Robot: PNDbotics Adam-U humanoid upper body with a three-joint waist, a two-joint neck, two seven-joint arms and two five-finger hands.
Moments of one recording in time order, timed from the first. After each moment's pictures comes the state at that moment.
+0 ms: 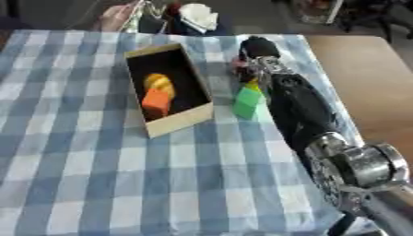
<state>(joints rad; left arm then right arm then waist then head) -0.15 0.29 0.14 -1.95 0.11 -0.10 -0.41 -1.10 -0.24 -0.08 -0.43 1.37 0.06 -0.05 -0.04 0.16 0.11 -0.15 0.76</state>
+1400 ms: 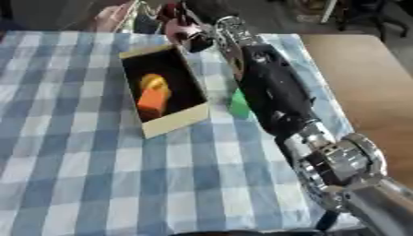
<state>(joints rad) -0.14 0.29 0.14 -1.95 0.11 -0.10 -0.41 -1.13 -0.14 0.08 -0.73 1.23 -0.31 0.05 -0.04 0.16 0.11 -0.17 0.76</state>
